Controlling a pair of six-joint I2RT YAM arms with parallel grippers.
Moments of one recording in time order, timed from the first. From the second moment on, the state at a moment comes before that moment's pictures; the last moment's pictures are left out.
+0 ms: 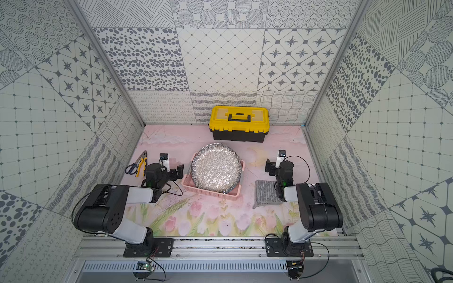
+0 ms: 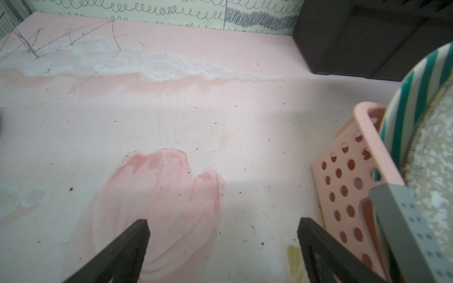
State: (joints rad) left arm -0.02 1.57 0.41 0.70 0.10 -0.06; right arm 0.06 1.56 0.40 0.81 0.09 0.03
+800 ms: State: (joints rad) left arm -0.02 1.56 0.41 0.69 0.10 -0.06; right arm 0.05 1.56 0.40 0.81 0.09 0.03
